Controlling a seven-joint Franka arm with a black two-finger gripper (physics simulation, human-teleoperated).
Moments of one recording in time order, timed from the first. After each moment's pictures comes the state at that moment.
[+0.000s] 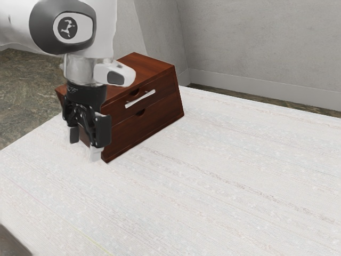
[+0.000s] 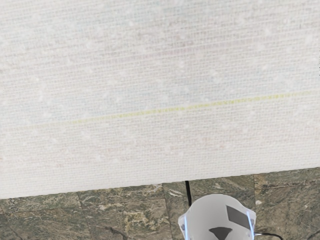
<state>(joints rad) -0.17 0.01 0.16 -1.38 0.14 1.05 0.20</state>
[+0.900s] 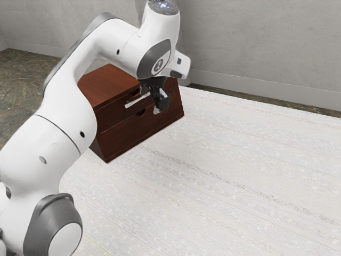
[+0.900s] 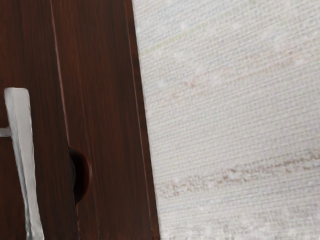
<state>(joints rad) -0.03 0.75 0.17 -0.65 0.36 1.52 0.45</state>
